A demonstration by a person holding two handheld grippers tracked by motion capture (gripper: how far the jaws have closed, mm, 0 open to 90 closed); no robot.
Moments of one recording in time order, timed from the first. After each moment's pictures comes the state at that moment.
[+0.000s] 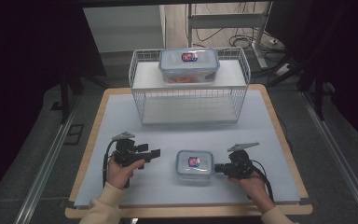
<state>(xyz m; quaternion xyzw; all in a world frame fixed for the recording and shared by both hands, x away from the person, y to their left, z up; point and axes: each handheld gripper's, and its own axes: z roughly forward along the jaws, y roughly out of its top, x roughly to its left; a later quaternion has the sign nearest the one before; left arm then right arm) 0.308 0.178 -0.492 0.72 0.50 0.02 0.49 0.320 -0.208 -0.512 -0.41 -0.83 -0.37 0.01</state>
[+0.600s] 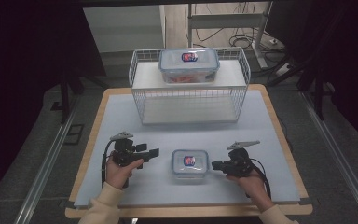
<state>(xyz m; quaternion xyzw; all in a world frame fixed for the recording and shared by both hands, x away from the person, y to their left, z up) 0.308 0.182 -0.491 0.71 0.50 0.02 0.49 0.320 -0.206 -0.505 -0.41 -0.82 -0.40 0.01</state>
